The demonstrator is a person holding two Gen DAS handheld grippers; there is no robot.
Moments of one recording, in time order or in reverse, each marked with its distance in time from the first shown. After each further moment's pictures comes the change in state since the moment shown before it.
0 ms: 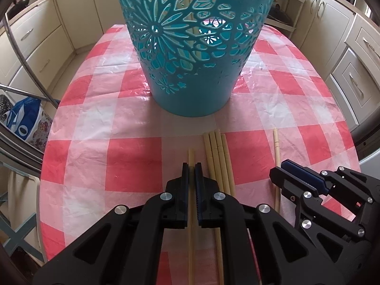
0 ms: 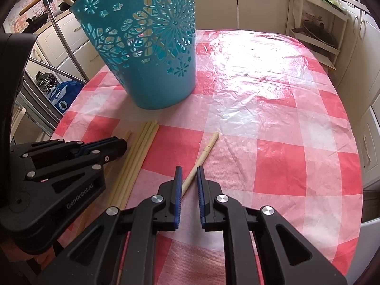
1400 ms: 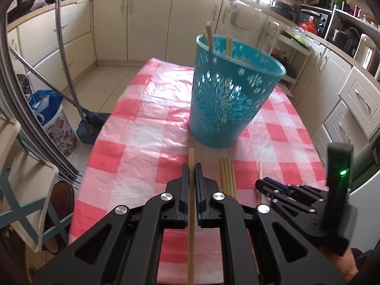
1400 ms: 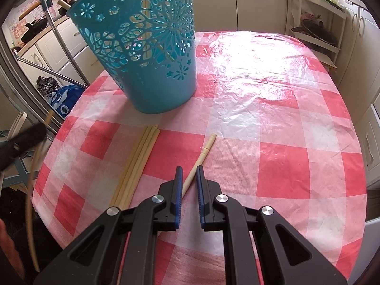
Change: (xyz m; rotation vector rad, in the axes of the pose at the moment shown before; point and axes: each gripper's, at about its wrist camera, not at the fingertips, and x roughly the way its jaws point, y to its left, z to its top) left arm -0.099 0.048 -0.024 -0.184 -0.247 -0.037; right arm 0.001 -0.004 0.000 0.014 -0.021 0.022
